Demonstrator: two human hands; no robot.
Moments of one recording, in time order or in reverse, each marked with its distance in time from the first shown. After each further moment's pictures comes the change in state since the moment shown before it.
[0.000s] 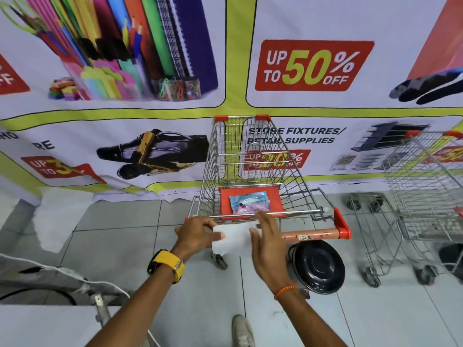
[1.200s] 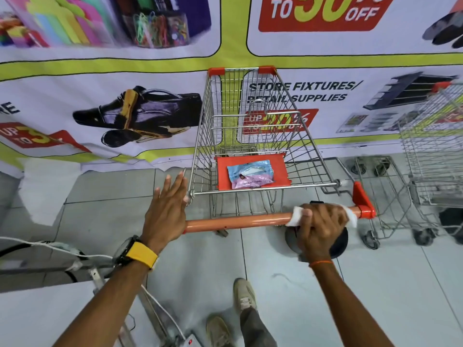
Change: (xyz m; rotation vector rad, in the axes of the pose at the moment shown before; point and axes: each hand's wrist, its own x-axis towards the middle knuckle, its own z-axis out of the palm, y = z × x) left_hand 0.018 -0.056 -0.016 0.523 0.045 0.193; right_hand 0.011 0.120 -0.008 -0.445 0.558 -0.180
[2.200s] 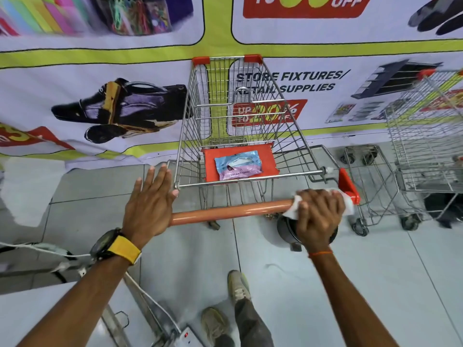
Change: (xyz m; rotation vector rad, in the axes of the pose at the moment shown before) left_hand 0.003 -0.003 -0.002 0.245 -0.025 0.034; right_hand 0.002 0.030 -0.007 0.017 -0.041 -0.112
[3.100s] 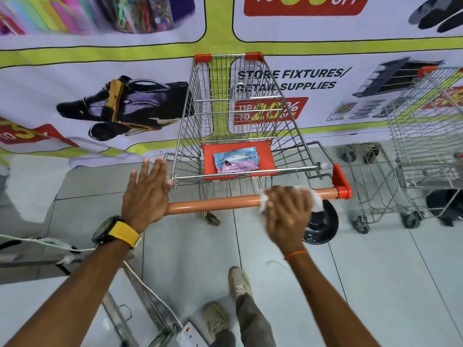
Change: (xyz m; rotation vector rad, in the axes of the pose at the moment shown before) left_hand 0.005 -0.011 0.000 0.004 0.013 -0.063; right_hand -0.022 -0.052 0.013 0.027 -0.101 -0.033
